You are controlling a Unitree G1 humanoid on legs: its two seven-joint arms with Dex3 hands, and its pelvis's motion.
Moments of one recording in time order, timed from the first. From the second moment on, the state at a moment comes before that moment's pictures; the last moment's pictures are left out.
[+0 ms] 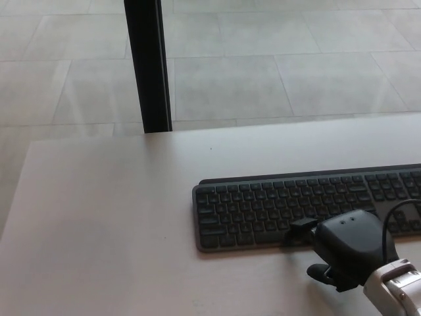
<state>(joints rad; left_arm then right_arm) -0.17 0.59 0.68 1.26 -0.30 -0.08 0.04 -0.45 -0.64 0.74 0.30 -0.76 0.04 -0.23</state>
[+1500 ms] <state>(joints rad) -0.17 0.60 0.66 1.26 -0.34 -0.08 0.04 -0.39 -0.56 0.59 0.34 -0.83 -0.10 -0.15</state>
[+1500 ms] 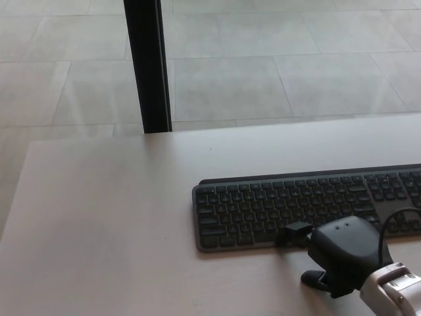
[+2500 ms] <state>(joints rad) -0.17 0.60 0.66 1.26 -0.34 -0.08 0.04 -0.52 -0.75 -0.20 0.15 -0.49 -0.06 0.06</state>
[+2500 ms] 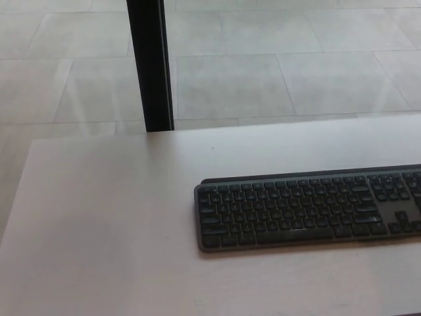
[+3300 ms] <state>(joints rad) -0.16 0.60 0.66 1.26 -0.34 -0.08 0.04 -0.23 -0.75 -0.90 0.52 -0.26 -0.03 0.04</state>
